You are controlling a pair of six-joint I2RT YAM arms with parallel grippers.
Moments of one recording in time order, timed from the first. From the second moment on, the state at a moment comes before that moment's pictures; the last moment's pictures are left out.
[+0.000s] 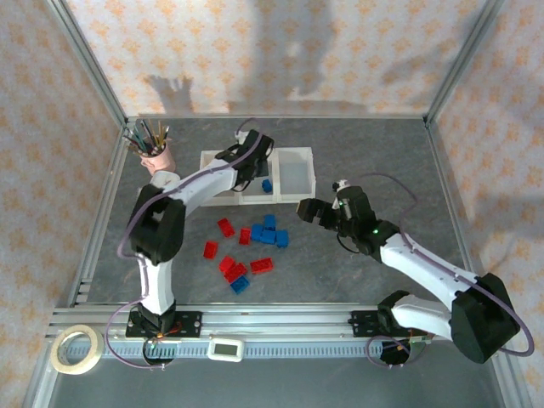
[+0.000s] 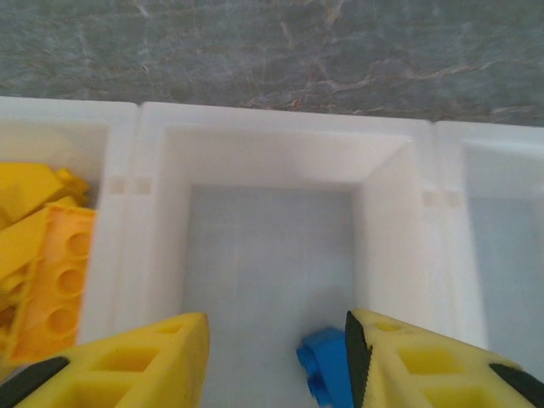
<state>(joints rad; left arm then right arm) -0.50 1.90 1.50 -0.49 -0.33 -0.57 0.55 1.11 0.62 -0.15 -0.12 0.73</state>
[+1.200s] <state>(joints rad) -1.00 1.64 0.96 -0.37 -0.29 -1.08 0.49 0.91 0.44 -0.30 -0.12 0.78</state>
